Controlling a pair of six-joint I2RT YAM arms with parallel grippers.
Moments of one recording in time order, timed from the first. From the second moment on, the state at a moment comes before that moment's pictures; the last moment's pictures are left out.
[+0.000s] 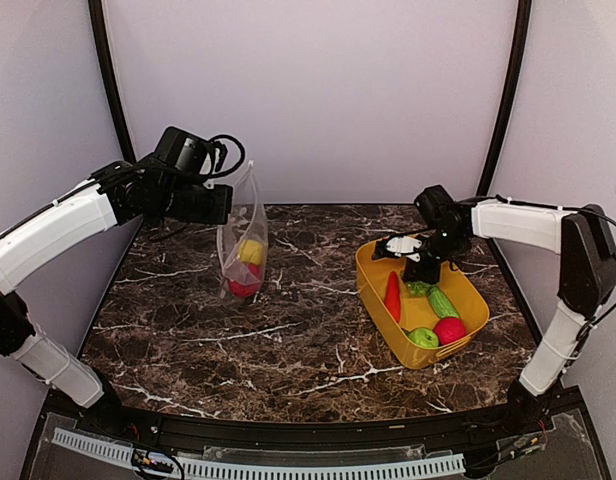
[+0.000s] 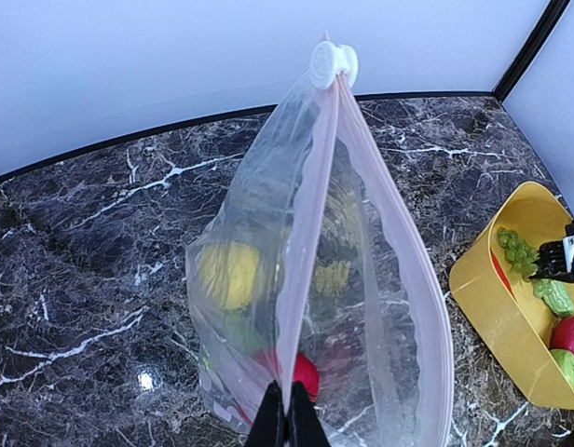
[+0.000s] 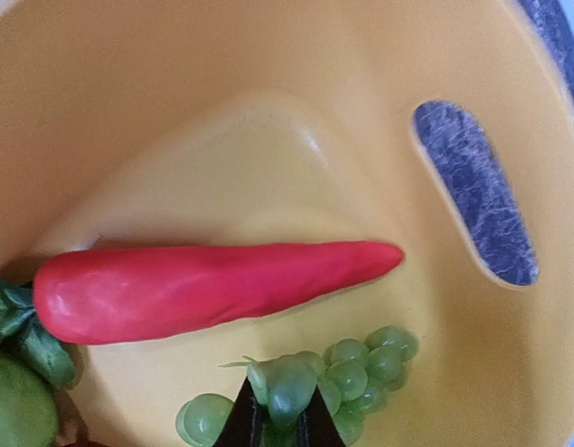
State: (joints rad) left arm -0.70 1.45 1.48 -0.72 -0.28 -0.36; right arm 0.43 1.73 1.22 -0.71 -0.16 -0.88
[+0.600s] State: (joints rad) left arm -0.70 1.50 1.51 -0.65 -0.11 -0.37; right arm 0.45 1.61 1.83 -0.88 -0.75 -0.56
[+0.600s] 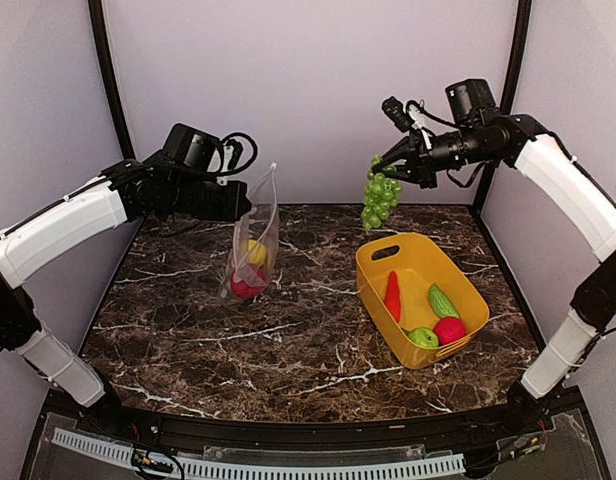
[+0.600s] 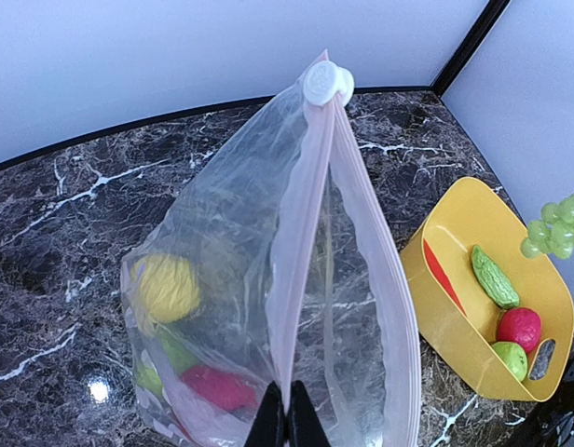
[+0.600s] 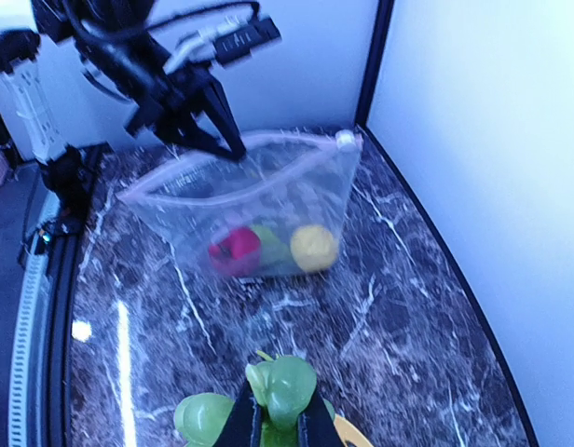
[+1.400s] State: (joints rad) left arm -0.70 1.50 1.51 -0.63 -0.03 -0.41; right arm 0.69 1.94 2.13 -0.44 -1.06 -0.10
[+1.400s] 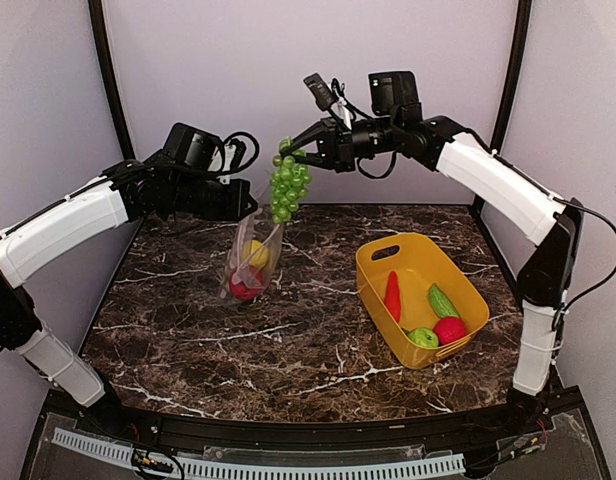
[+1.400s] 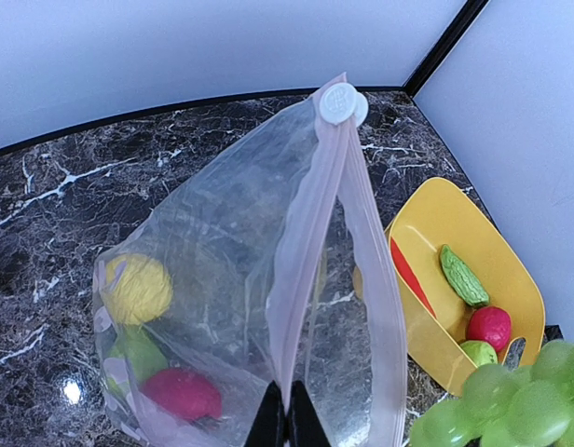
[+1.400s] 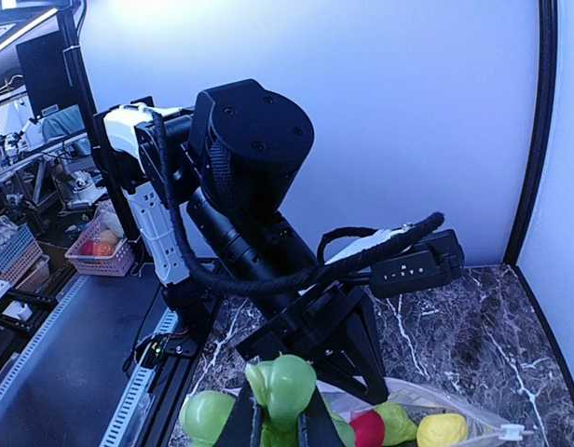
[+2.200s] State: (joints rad) left arm -0.70 1.47 1.50 -0.63 -0.05 -0.42; right arm 0.73 2.10 2.16 -0.38 -0.90 -0.09
